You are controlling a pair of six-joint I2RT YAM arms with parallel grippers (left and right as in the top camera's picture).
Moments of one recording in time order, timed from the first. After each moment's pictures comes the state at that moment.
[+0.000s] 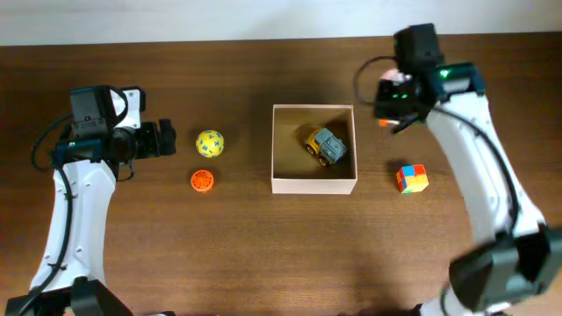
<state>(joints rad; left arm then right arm) 0.18 1.53 1.24 -0.70 0.19 0.06 0.18 1.76 1.74 -1.10 0.11 0.33</state>
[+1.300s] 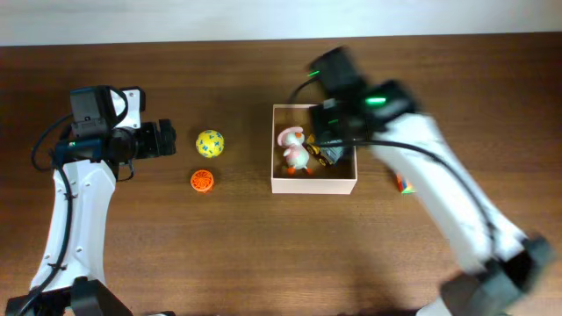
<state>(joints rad) 0.18 1.53 1.24 -0.70 0.19 0.06 0.44 1.71 1.78 -1.16 0.22 0.26</state>
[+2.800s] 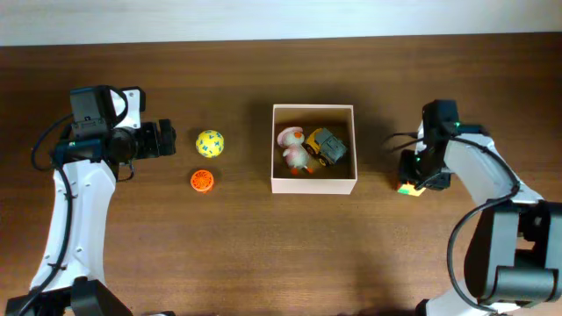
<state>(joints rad) 0.18 1.53 1.24 -0.70 0.19 0.06 -0.09 1.77 1.17 -0.88 -0.01 0.16</state>
